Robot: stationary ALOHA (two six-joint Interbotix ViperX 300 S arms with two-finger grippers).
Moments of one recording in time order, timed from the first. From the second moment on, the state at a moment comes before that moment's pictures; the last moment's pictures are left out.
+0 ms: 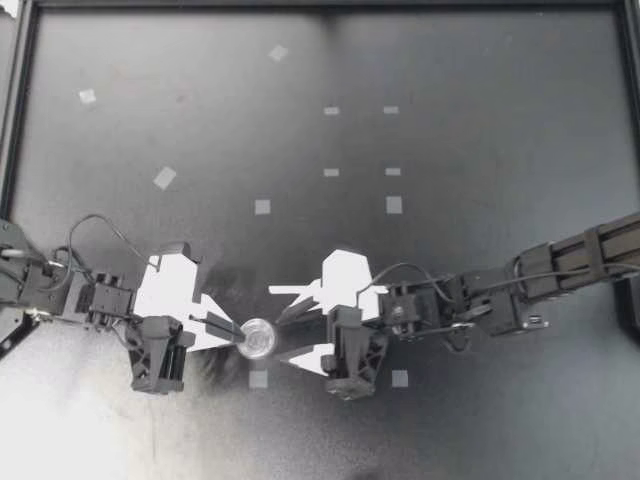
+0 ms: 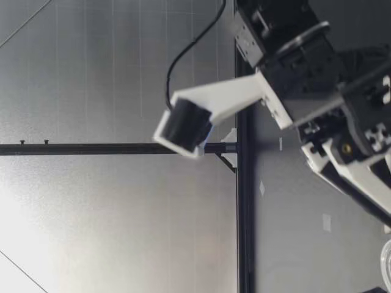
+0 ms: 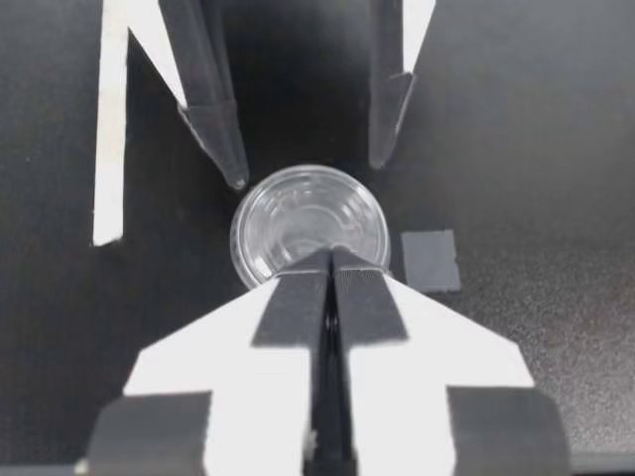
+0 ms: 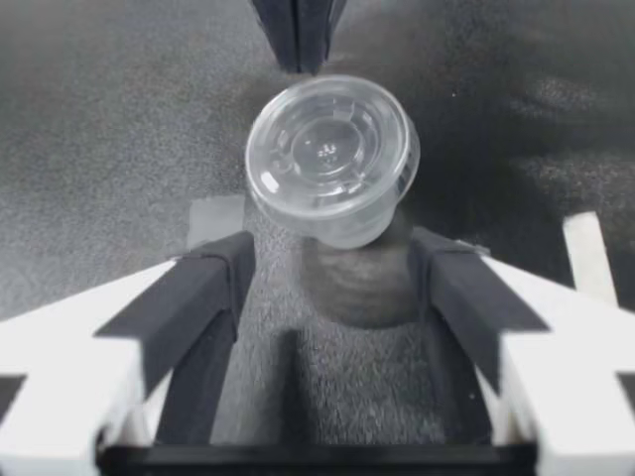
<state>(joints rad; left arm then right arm) -0.18 -0.05 1.06 -0.02 -0.34 -0.13 0.08 0.46 0.58 -0.03 -0.54 0.25</state>
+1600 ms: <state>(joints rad) -0.18 0.01 1.08 -0.02 -0.39 -0.12 0.08 0.52 0.44 -0.05 -0.36 0.25</state>
